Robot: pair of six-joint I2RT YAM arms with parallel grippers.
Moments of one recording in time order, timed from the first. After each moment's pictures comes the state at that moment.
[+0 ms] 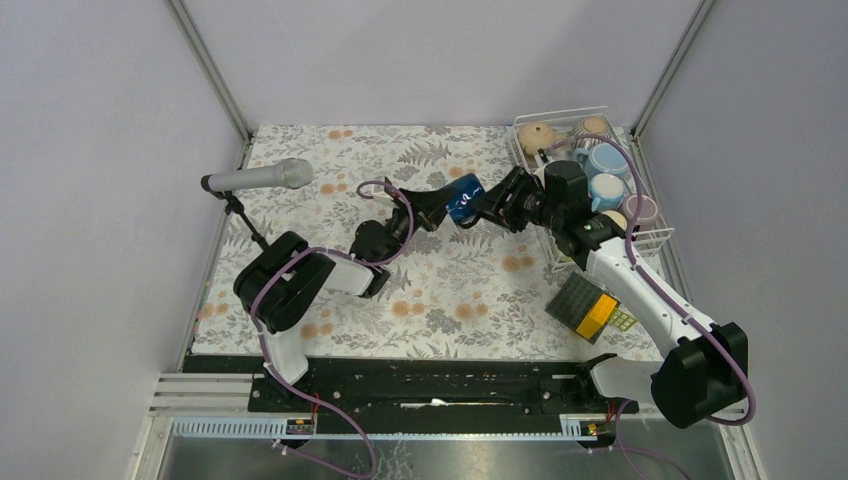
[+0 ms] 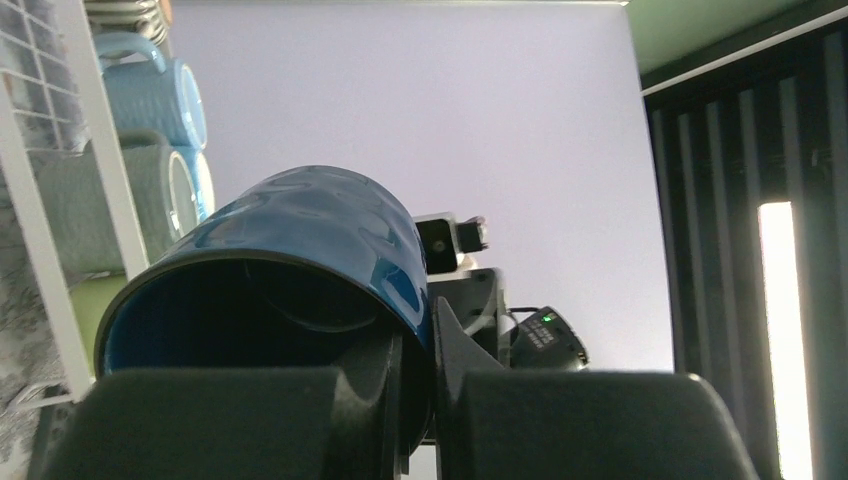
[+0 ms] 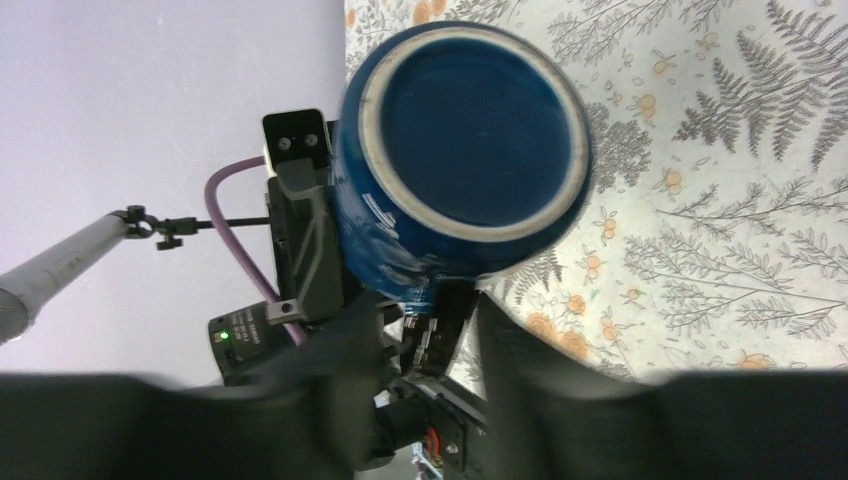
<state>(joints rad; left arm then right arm) -0.66 1.82 0.71 1.45 0.09 -1.72 0.40 1.24 1.00 -0.21 -0.36 0.99</state>
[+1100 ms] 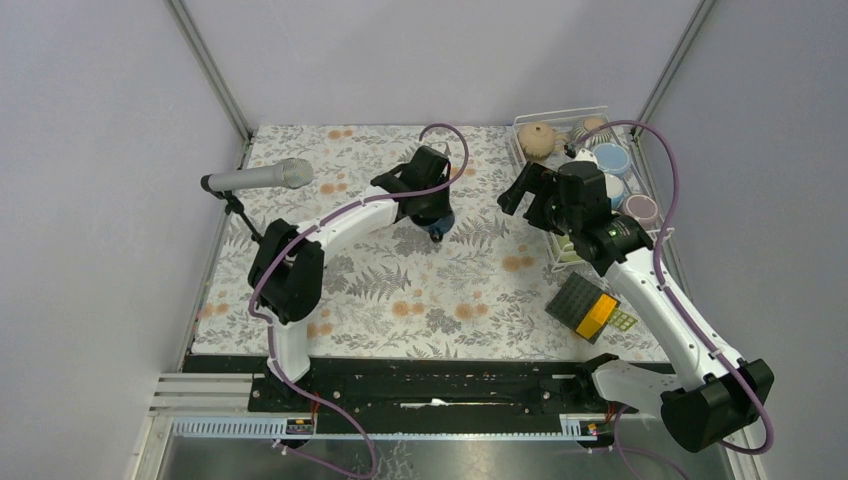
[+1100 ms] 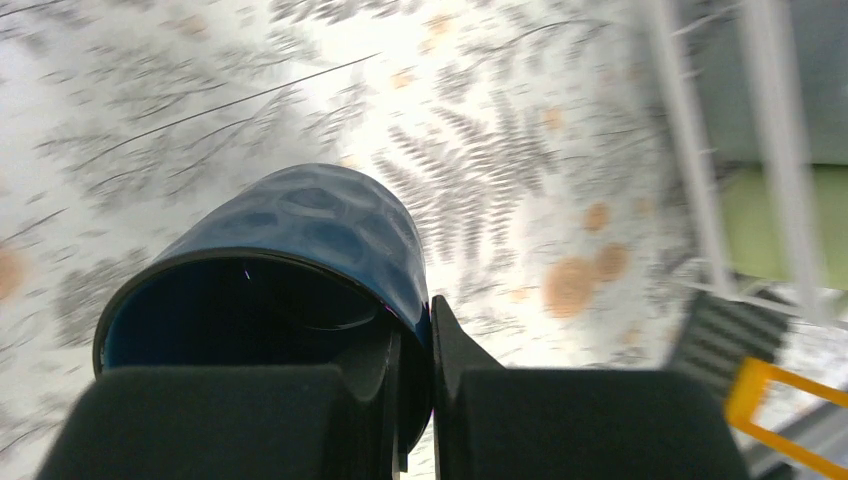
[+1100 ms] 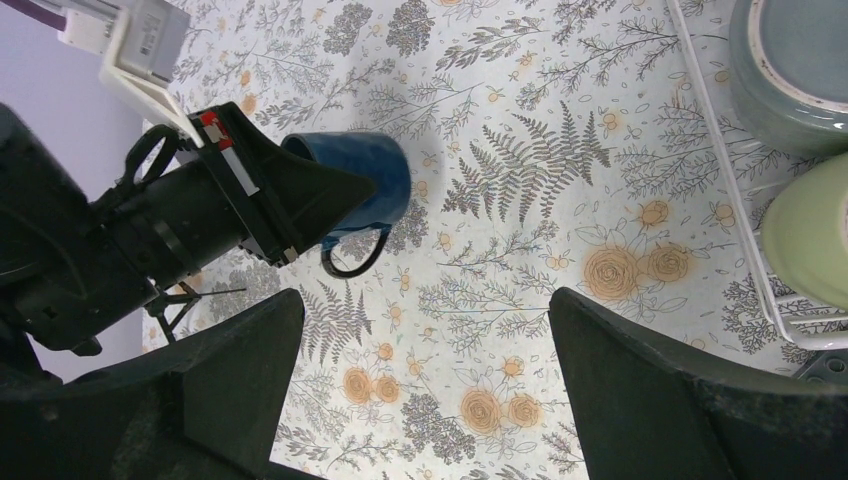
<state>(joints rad) -0.67 1.91 1.55 -0.41 0.00 -0.56 0.40 1.12 1.11 -0.54 0.05 0.68</state>
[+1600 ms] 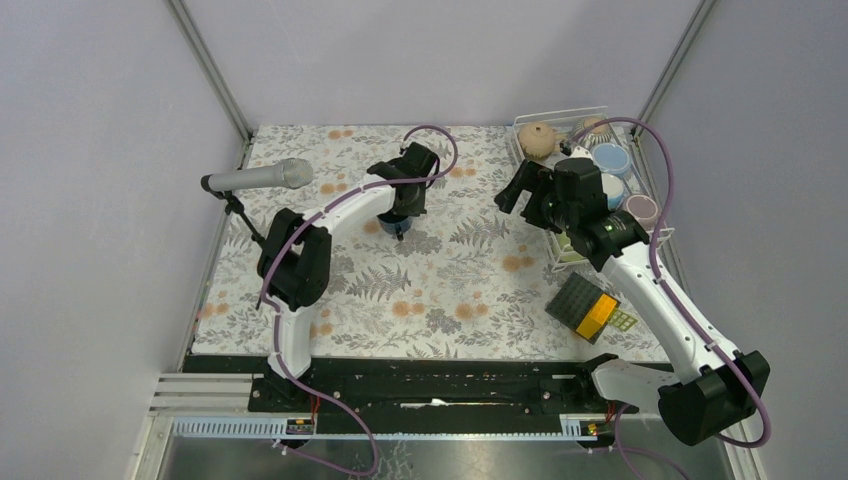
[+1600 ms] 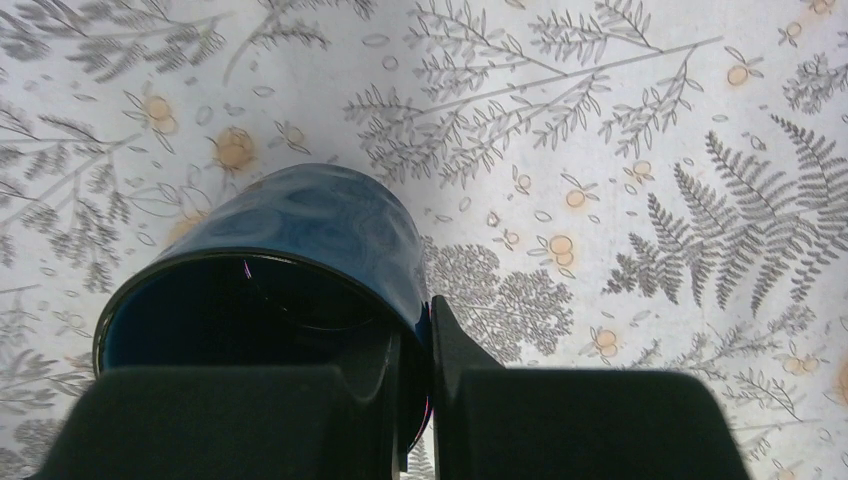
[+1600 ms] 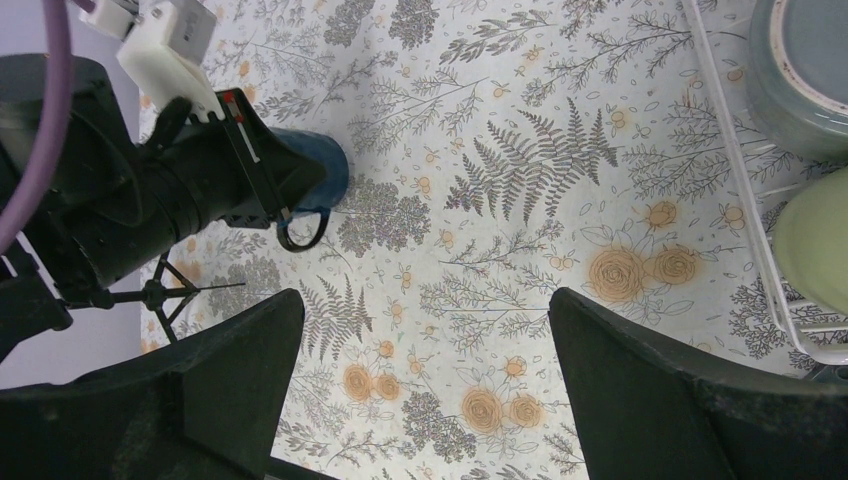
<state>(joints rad) -0.58 2.02 1.67 -0.66 -0.26 -0.41 0.40 1.17 1.13 -0.54 0.03 0.67</state>
